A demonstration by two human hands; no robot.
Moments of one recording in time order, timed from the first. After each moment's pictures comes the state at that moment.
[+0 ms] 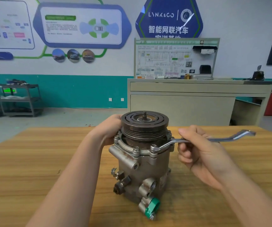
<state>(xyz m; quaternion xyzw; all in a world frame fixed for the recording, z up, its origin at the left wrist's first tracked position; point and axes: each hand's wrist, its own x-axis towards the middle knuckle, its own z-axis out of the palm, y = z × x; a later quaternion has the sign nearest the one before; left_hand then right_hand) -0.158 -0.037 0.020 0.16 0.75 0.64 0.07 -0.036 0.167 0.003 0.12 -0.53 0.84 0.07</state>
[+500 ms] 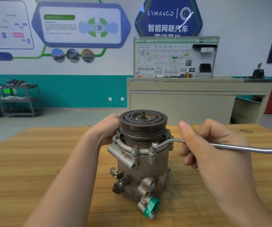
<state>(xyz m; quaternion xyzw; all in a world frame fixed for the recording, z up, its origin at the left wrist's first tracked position) -0.162 -0.037 0.019 0.16 0.72 0.67 0.10 0.000 0.145 0.010 0.13 -0.68 0.61 0.39</state>
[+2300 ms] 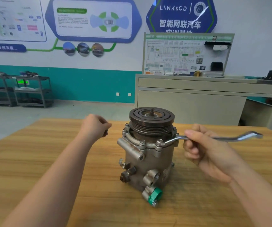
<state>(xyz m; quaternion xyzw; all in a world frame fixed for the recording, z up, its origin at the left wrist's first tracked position) -0.160 -0.092 -0.005 -0.05 0.88 0.43 -0.16 -0.038 0.179 0.007 0.11 -0.54 0.83 -0.01</state>
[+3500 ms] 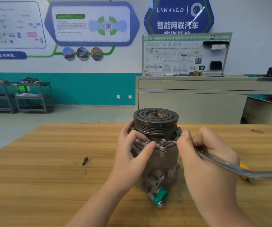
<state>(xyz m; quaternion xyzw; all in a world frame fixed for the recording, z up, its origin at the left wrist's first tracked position) -0.059 -0.022 -0.045 0.23 0.72 0.60 -0.25 0.007 0.121 -0.005 0.12 -0.75 0.47 0.45</state>
